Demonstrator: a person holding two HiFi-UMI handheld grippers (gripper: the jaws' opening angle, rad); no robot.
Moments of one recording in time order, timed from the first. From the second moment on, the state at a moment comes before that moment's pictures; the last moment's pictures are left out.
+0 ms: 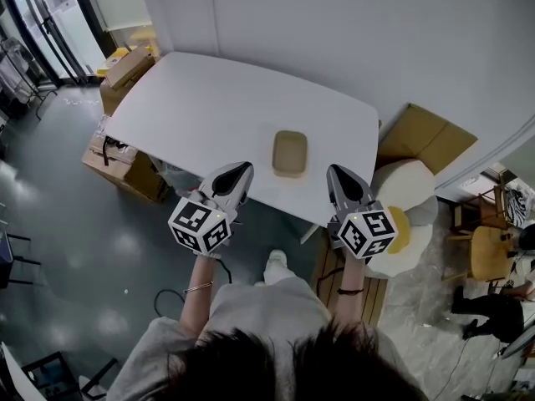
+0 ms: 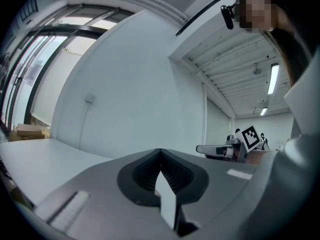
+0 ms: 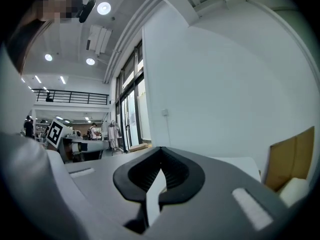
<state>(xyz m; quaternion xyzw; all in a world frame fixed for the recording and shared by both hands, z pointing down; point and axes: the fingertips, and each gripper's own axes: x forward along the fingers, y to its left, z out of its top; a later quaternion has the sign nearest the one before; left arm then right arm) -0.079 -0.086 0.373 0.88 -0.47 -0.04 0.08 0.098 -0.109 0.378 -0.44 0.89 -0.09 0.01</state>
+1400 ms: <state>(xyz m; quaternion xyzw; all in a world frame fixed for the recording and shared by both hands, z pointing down) -0.081 -0.237 0.413 0.87 -0.47 -0.02 0.14 0.072 -0.266 0.418 -0.42 0.89 -0.15 -0.02</state>
